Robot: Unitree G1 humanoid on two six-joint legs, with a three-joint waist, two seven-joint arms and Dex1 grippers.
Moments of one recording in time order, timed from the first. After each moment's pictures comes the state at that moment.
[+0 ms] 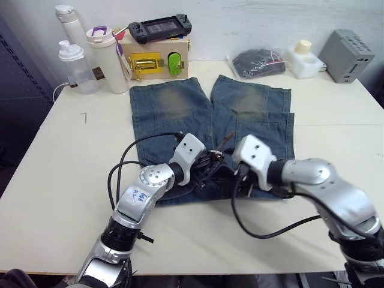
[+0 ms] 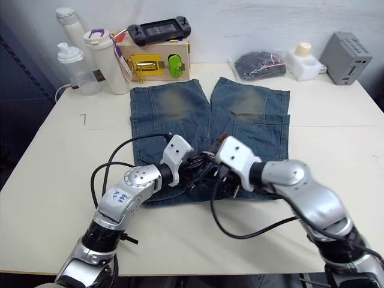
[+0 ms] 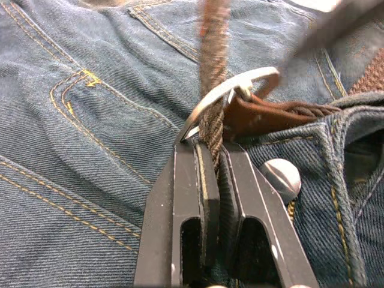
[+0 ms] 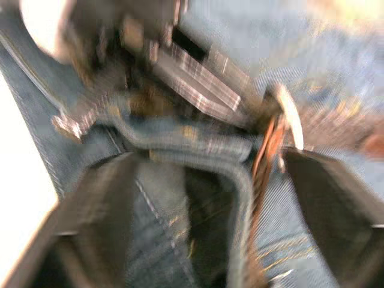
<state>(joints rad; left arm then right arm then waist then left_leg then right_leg) -0.47 0.24 -0.30 -0.26 -0.17 0.73 -0.36 -0.47 -0.77 0.10 -0.61 0.38 0.89 0.76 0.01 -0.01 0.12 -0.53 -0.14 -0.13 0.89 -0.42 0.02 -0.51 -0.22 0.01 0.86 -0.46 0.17</state>
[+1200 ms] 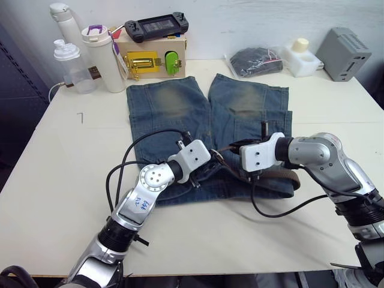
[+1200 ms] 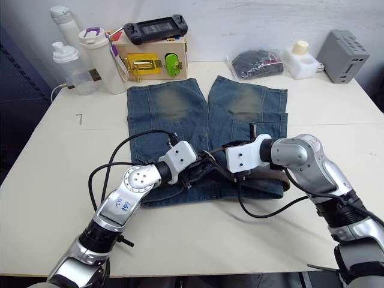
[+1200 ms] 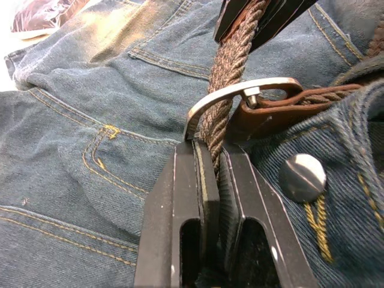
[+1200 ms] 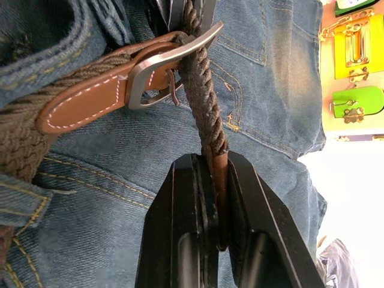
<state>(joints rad) -0.45 0.30 -0.33 -0.25 0.05 0.47 -0.45 -0.62 -0.83 0.30 -0.07 -0.22 -0.14 0.93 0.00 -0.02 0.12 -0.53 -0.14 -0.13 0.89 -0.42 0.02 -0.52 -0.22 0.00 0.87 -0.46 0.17</state>
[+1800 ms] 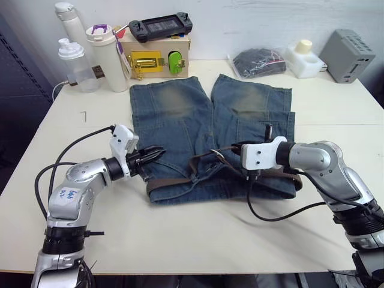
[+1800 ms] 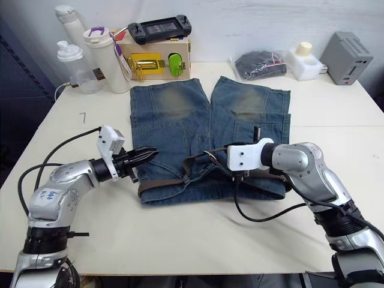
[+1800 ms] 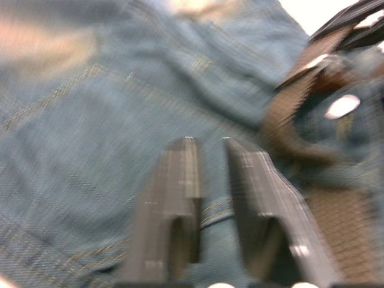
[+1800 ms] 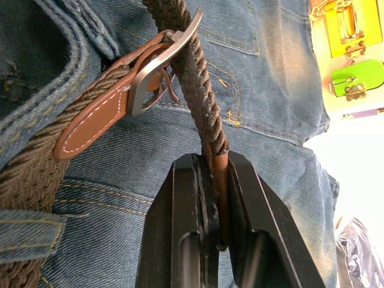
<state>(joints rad) -0.40 0.52 0.07 -0.11 -0.35 0.60 -0.72 -0.54 -0.80 0.23 -0.13 -0.21 -0.02 0.88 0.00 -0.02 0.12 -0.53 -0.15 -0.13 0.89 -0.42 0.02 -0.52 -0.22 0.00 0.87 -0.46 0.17</state>
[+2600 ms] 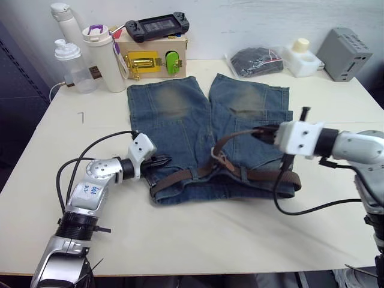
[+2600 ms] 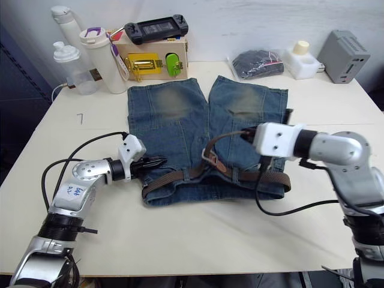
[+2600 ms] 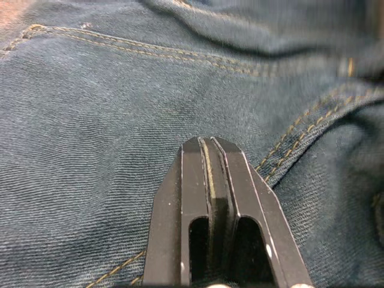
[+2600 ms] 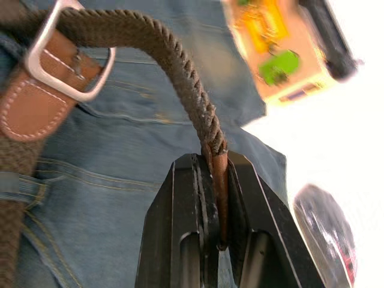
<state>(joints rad) -0.45 0.54 -0.05 0.05 -0.24 0.40 -0.78 -0.49 -0.89 0.04 -0.27 0.02 0.05 0.97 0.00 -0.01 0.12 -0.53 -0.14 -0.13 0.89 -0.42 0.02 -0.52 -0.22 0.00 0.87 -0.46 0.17</state>
